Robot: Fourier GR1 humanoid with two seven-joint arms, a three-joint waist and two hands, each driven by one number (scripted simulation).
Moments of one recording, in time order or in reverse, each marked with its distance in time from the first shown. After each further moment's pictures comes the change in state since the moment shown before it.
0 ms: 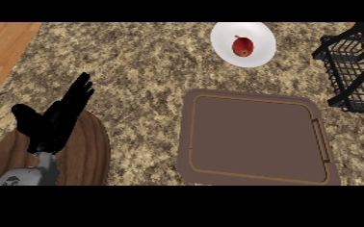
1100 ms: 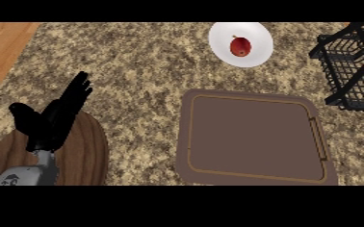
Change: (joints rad) left arm -0.011 -0.015 0.035 0.016 -0.019 -0.024 -0.005; right arm -0.195 0.192 -0.028 0.261 0.067 -0.180 -0.103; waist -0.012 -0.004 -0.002
